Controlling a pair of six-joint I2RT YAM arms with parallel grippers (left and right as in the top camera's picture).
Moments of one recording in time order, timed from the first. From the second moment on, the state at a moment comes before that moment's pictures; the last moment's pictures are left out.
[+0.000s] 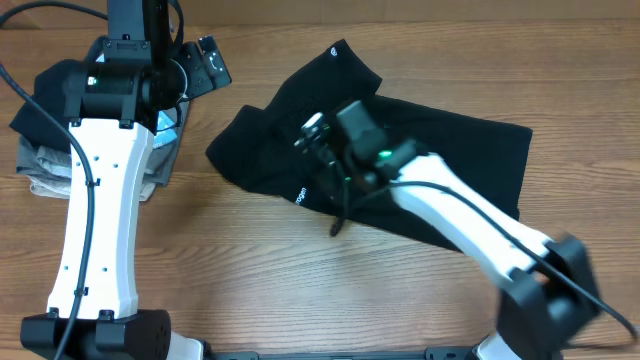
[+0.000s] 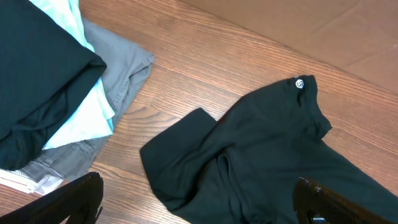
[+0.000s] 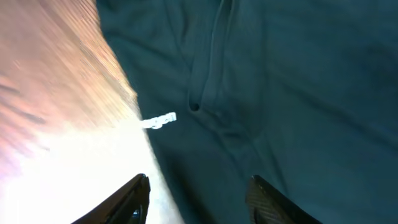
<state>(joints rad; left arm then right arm) -0.07 1.66 1.88 -1.10 -0.04 -0.45 0.65 1.77 1.38 -0.70 -0.07 -0.19</state>
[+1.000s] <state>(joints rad) -0.07 1.66 1.88 -1.10 -0.04 -0.45 0.66 2.00 1.38 -0.50 -0.02 -0.34</state>
